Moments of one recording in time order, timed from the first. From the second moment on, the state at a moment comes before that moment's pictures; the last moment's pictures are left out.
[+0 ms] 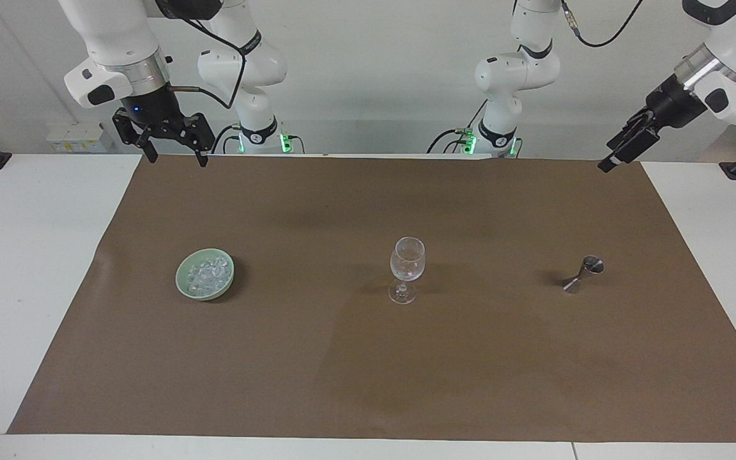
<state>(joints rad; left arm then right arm) 0.14 -0.06 -0.03 -1.58 -0.36 1.44 -0.80 0.06 -0.02 -0.02 -1.52 -0.03 1.51 0.13</state>
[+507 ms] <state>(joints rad) 0.14 -0.07 -0.03 -1.60 -0.40 1.44 -0.83 0.06 -0.02 -0.02 -1.52 -0.03 1.51 0.13</state>
